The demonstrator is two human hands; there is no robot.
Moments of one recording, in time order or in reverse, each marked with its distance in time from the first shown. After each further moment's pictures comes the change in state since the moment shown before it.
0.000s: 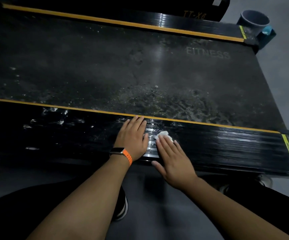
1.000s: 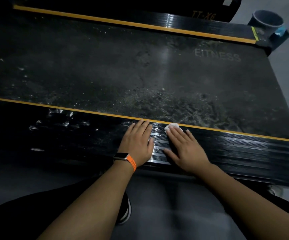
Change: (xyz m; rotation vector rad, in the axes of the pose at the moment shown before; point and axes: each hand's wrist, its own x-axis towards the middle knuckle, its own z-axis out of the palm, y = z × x) left_hand -0.001 0.001 -0.001 0.001 -0.003 -0.002; right_hand 0.047 0.048 -0.019 0.079 -0.139 0.050
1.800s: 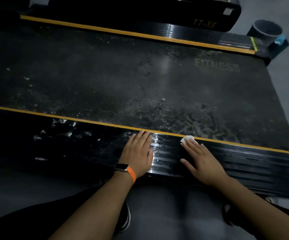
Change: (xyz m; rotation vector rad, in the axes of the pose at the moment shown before) left_hand 0.000 -0.001 -0.004 -0.034 -0.071 -0.010; right_hand -0.023 0.043 -0.028 0.049 -0.111 0.076
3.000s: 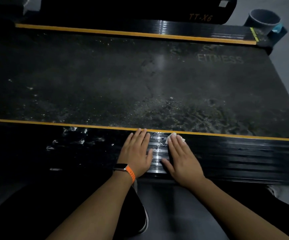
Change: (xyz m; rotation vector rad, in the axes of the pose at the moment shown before) left_hand -0.009 -0.059 -0.018 0.091 -0.061 0.030; right_hand 0.040 -0.116 0.051 -0.075 0.277 0.009
